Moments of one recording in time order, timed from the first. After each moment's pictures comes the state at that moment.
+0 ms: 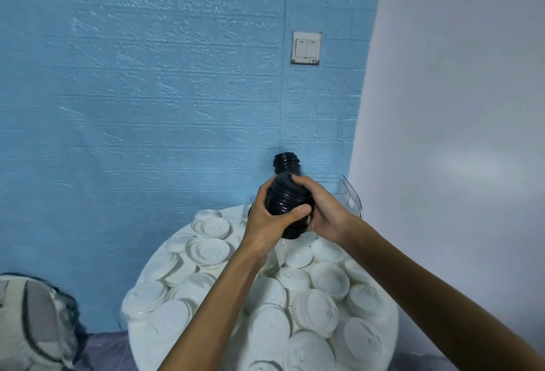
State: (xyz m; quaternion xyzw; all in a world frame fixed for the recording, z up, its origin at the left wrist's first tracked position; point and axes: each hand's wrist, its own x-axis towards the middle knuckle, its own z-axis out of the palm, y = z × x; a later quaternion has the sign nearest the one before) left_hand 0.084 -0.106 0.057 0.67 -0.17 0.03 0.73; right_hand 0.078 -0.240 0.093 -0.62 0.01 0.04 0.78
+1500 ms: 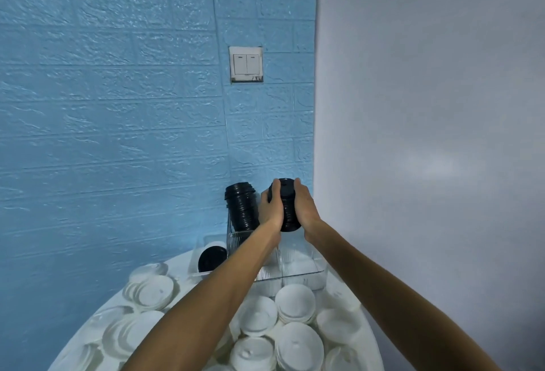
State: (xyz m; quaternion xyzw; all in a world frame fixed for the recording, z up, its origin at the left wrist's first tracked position) left_hand 0.247 -0.282 0.072 0.65 -0.05 -0.07 0.75; right_hand 0.237 -0.365 0.063 -0.69 0.14 -0.19 0.68
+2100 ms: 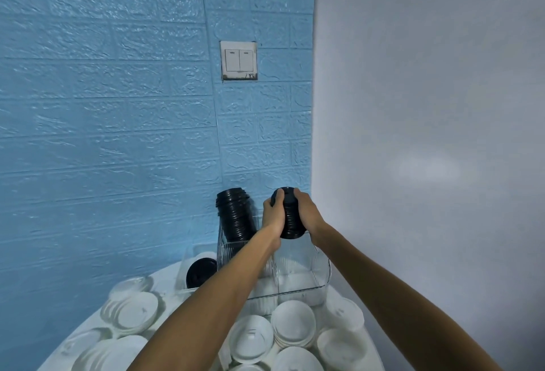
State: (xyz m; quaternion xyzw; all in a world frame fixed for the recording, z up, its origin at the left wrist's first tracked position) left_hand 0.304 -0.316 0.044 0.64 -0.05 -0.15 0.75; right_hand 0.287 -0.414 0.035 -0.72 0.14 -0.15 0.67
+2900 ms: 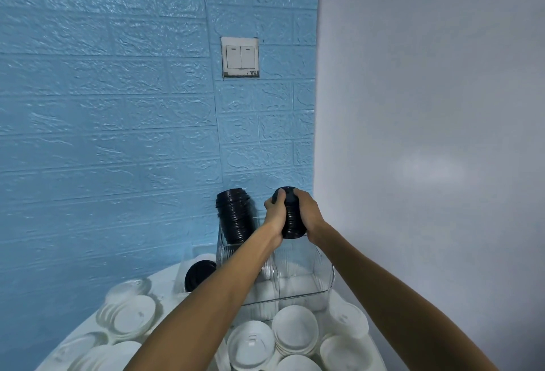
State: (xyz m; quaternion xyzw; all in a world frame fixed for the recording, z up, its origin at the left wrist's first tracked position) left_hand 0.325 -0.327 0.042 0.59 -0.03 -0.18 0.78; right_hand 0.312 -0.419 0.028 -0.68 0.16 -0.15 0.70
